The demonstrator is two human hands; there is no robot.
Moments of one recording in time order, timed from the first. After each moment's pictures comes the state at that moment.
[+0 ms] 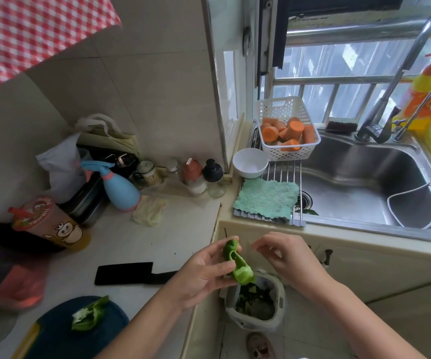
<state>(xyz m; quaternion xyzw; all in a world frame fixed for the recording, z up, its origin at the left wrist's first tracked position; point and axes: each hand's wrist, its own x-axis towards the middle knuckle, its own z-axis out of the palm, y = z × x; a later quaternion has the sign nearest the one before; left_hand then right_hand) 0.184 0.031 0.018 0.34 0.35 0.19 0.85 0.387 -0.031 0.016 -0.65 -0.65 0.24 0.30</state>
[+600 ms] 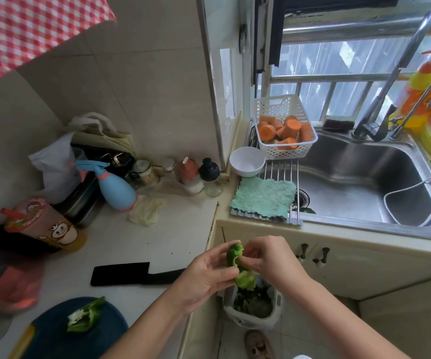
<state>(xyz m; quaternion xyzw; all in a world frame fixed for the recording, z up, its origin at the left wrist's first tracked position) 0.191 0.023 0.013 0.37 0.37 0.19 0.83 0.363 -0.020 0.015 -0.70 -0.57 0.34 0.27</state>
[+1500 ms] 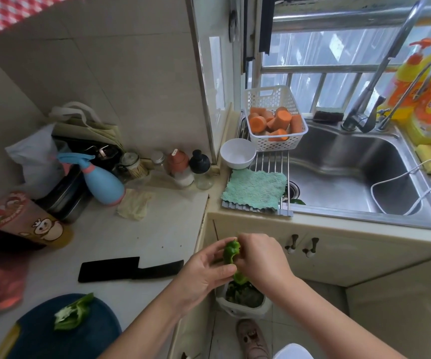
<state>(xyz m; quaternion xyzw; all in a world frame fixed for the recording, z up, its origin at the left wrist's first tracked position) 0.198 0.012 0.006 0.40 0.39 0.18 0.81 0.345 -0.022 0.022 -0.75 -0.61 0.22 0.10</state>
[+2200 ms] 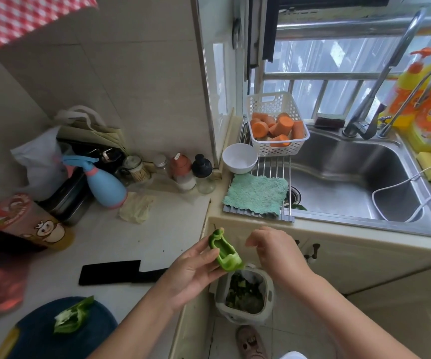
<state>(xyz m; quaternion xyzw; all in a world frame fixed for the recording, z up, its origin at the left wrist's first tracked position) 0.190 0.035 0.002 0.22 0.33 0.23 0.89 0.376 -0.023 0.011 -0.75 -0.60 0.22 0.17</state>
